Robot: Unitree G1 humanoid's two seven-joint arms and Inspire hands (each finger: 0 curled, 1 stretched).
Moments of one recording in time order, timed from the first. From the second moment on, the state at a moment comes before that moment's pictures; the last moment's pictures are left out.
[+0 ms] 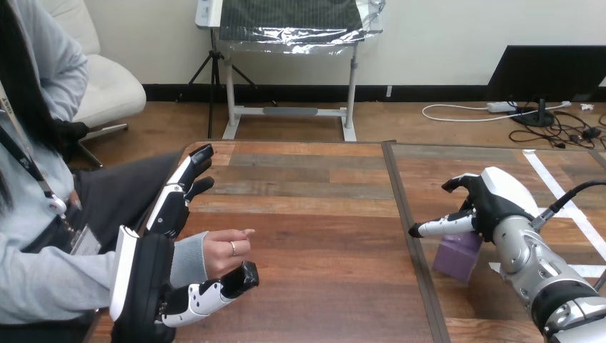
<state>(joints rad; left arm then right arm) 0.04 0.12 0.08 0.62 0.20 -1.27 0.07 -0.79 -0.35 0.23 1.38 -0.50 -0.11 -0.18</state>
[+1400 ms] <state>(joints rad) 0.05 0.12 0.09 0.61 0.20 -1.27 0.06 -0.79 -0.38 0.24 1.37 -0.47 -0.20 -0.03</state>
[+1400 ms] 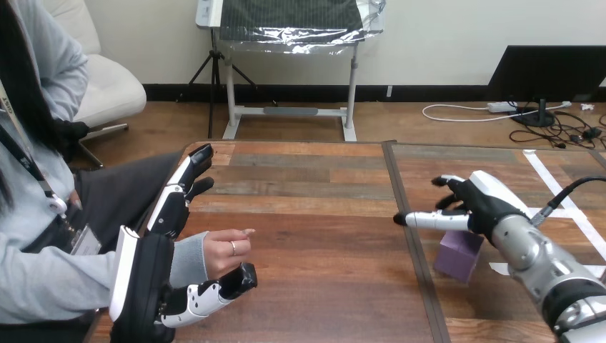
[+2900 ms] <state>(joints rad) 0.05 0.13 0.10 0.61 0.20 -1.27 0.06 -0.79 -0.51 0.23 1.30 -0.43 -0.36 0.11</state>
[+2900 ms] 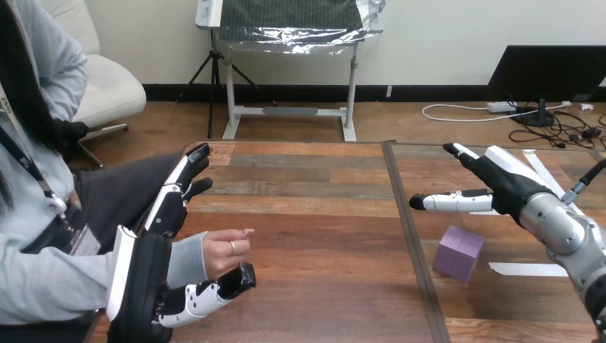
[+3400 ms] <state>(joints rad) 0.04 0.13 0.09 0.61 0.19 -1.27 0.06 -0.75 -0.52 0.23 1.29 -0.44 -0.37 0.11</state>
